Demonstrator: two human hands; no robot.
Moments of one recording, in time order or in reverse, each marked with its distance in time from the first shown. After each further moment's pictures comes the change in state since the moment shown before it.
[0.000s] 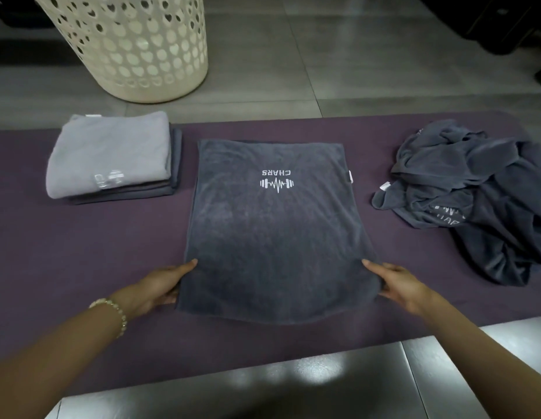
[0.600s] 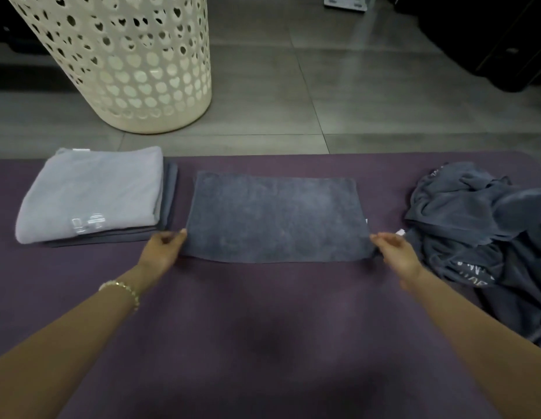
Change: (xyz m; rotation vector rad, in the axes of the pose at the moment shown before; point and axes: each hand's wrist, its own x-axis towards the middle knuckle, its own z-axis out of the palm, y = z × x) left_hand 0.084 0.119 -0.008 0.144 0.489 0.397; right_hand 0.116 -0.117 0.017 -0.078 0.342 -0.366
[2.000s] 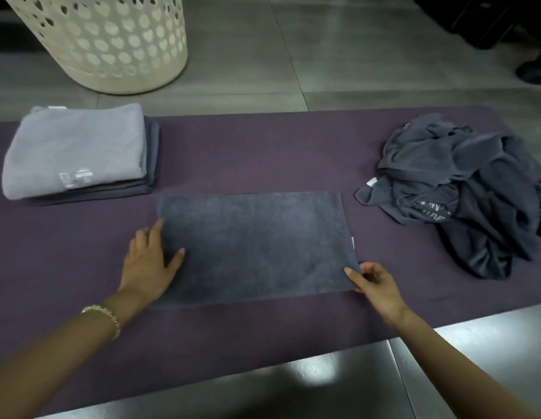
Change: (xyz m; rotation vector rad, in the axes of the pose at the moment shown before) left_hand -0.116 -0.060 -0.015 0.555 -0.049 0.373; right_hand -0.150 0.104 -0.038 0.017 -0.118 0.063
